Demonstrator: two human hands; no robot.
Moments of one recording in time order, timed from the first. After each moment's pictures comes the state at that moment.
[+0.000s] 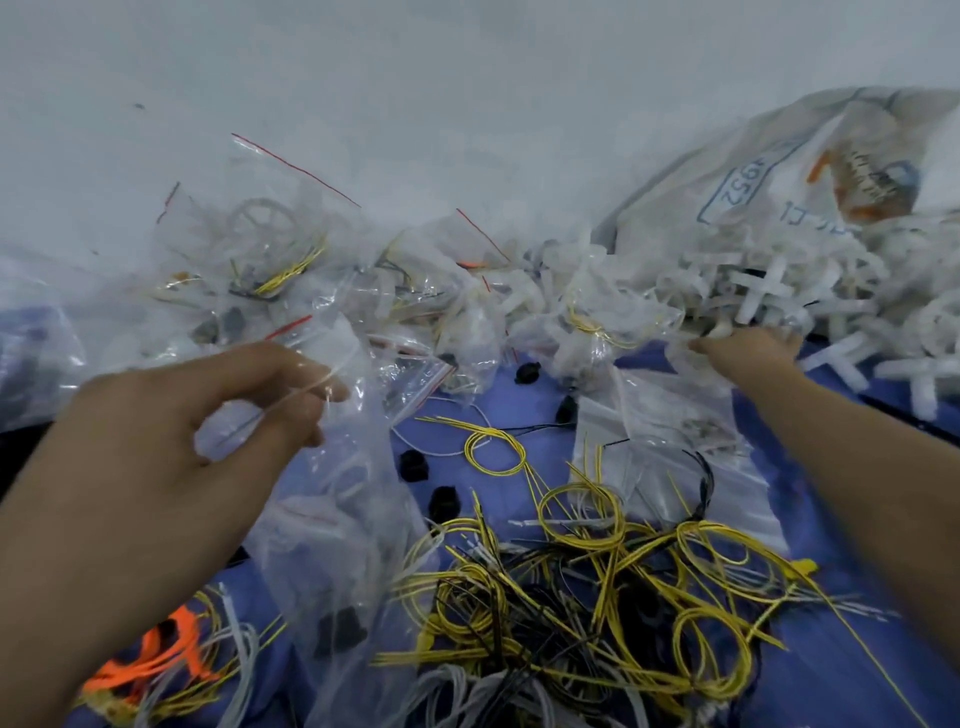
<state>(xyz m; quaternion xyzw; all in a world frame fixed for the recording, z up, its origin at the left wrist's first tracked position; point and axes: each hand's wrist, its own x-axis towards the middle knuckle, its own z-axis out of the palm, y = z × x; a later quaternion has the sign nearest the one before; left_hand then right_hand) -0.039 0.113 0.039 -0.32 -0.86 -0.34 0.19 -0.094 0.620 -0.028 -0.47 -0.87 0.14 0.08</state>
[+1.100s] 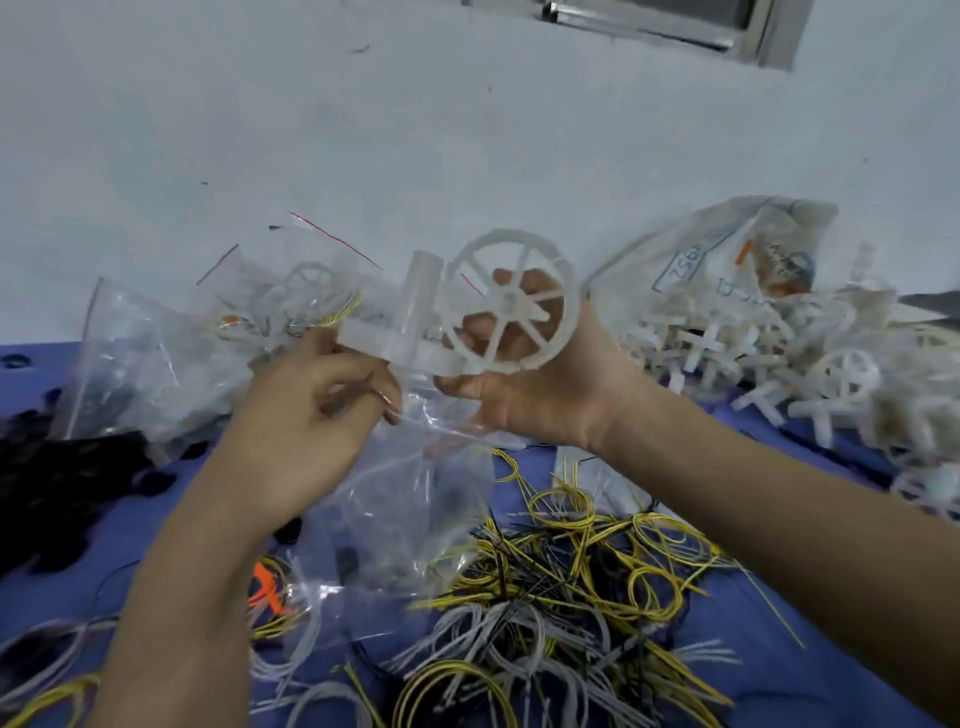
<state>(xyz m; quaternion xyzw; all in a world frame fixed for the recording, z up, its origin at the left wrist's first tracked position) 0.010 0.125 0.079 -0.32 -0.80 -0.48 0.19 0.035 0.313 0.116 0.10 -0.49 0.85 -0.15</state>
